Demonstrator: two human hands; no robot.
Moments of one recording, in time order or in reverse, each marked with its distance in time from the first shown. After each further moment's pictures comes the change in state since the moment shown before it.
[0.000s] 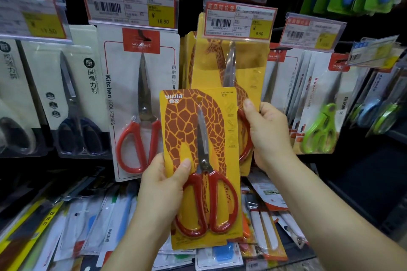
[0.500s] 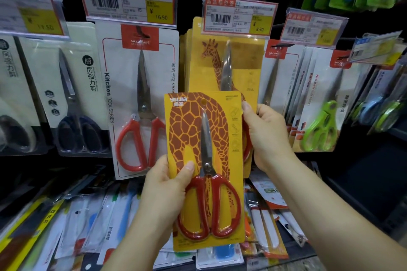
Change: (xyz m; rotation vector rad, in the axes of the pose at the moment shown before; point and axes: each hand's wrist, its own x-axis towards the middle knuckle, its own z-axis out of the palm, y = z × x) left_hand 0.000 -0.006 0.001 -0.014 -0.045 -0.047; right_hand -0.003 0.004 -0.004 0.002 -0.071 0.035
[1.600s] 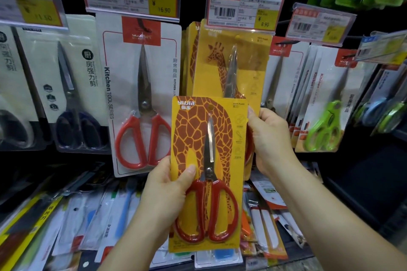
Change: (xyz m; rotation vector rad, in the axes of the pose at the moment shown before) left_hand 0.002 -0.004 -0.003 0.018 -0.066 -0.012; right_hand -0.003 0.008 -0.003 0.048 -0.005 0.043
